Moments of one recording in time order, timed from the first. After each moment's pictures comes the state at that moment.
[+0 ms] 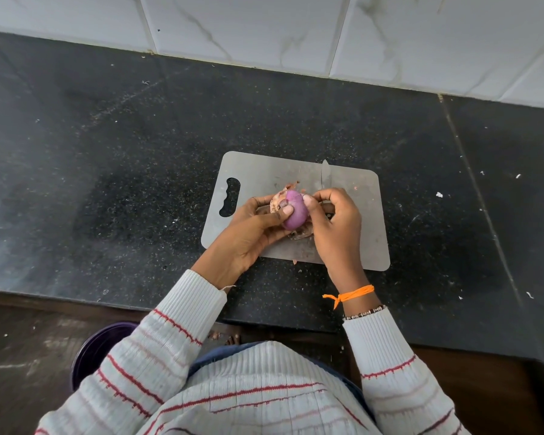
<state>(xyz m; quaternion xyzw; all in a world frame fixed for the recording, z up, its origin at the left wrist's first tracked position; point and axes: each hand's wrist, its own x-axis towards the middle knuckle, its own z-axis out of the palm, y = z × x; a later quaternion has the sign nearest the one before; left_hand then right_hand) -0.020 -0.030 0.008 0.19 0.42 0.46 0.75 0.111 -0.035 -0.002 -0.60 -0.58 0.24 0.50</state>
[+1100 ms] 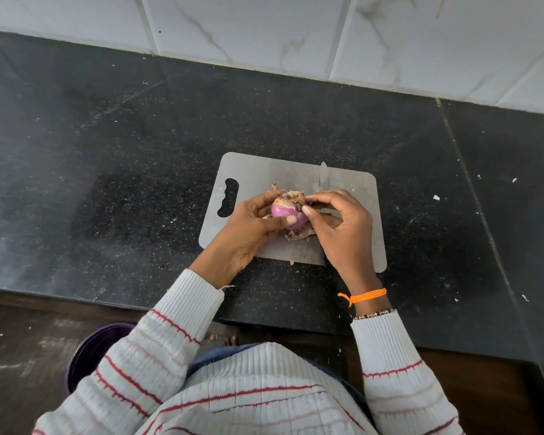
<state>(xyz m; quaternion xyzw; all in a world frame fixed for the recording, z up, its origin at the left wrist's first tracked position) -0.019 -0.029 0.006 0.29 0.42 0.46 0.72 0.132 -0.038 0.004 -0.53 -0.67 0.19 0.48</state>
